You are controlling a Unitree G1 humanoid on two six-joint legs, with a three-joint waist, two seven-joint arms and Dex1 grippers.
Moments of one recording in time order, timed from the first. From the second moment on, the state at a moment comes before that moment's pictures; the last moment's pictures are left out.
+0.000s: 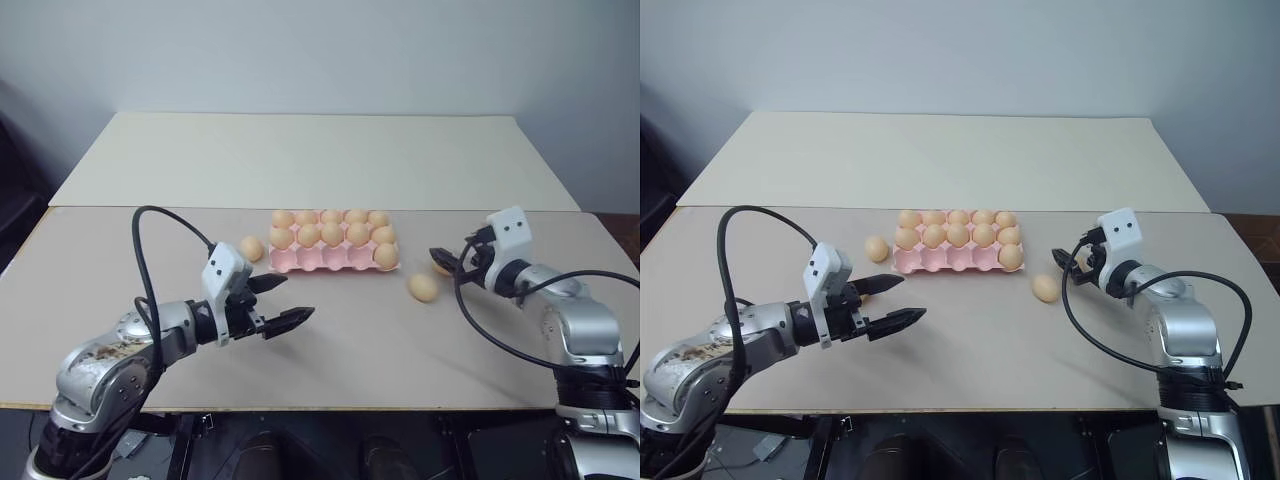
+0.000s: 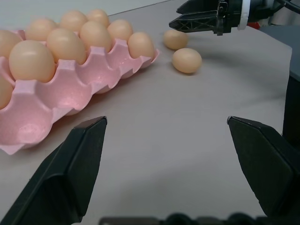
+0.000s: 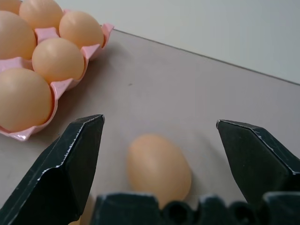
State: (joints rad) left arm -0.18 0.69 0.07 -0.58 -0.81 0.86 -0.58; right arm -0.43 -0.60 -0.13 0.01 0.32 0.66 0.47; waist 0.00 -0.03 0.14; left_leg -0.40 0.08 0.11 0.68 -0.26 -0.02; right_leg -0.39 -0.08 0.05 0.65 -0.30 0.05
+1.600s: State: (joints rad) left arm 0.01 0.76 0.28 -0.63 -0.82 0.78 -0.64; right arm -0.51 -0.65 -0.18 -0.35 0.47 1.04 0.54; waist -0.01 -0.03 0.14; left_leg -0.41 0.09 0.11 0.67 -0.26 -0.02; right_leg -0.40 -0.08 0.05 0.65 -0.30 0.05
